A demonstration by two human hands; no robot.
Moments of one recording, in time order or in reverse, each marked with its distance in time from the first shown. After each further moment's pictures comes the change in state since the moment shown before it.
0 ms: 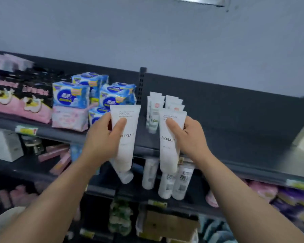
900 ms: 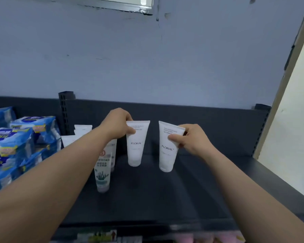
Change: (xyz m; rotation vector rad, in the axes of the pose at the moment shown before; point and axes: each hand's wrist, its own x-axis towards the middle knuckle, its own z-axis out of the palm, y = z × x) left_hand 0.206 0.131 0.283 0.297 -0.523 0.125; right_hand 0.173 0.172 -0.191 -0.043 -0.008 0.257
